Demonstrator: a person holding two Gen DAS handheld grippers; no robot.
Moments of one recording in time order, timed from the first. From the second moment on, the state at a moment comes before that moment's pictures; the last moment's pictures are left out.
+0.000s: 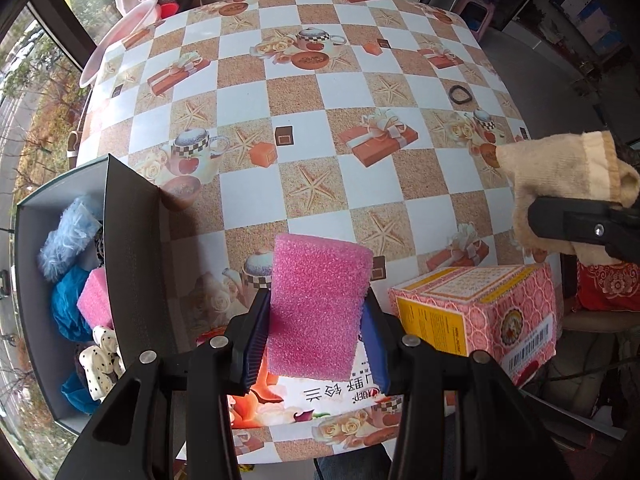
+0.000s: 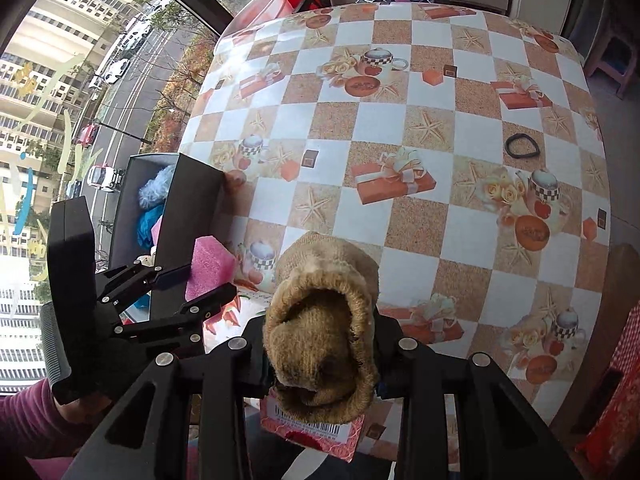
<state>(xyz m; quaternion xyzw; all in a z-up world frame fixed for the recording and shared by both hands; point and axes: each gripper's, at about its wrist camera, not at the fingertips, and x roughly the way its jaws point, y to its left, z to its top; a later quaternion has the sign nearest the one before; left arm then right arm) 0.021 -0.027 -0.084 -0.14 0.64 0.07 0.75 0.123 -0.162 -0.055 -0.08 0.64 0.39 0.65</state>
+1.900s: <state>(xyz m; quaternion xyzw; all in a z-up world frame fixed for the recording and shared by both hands) -0.151 0.148 -0.076 -0.31 0.55 0.28 0.72 -0.040 0.022 -0.017 -0.24 0.59 0.54 0.55</state>
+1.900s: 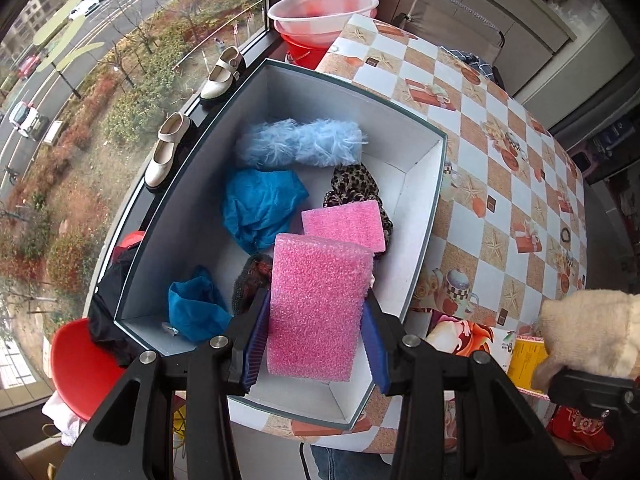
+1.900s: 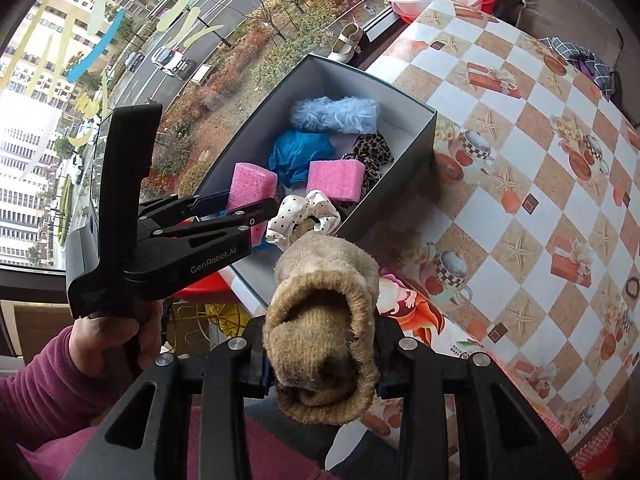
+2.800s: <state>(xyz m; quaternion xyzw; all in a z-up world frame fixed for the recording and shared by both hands) -0.166 0.189 -0.105 -0.36 0.54 0.31 0.69 -0.035 0.119 -0.042 -0.28 0.59 0.54 0.53</state>
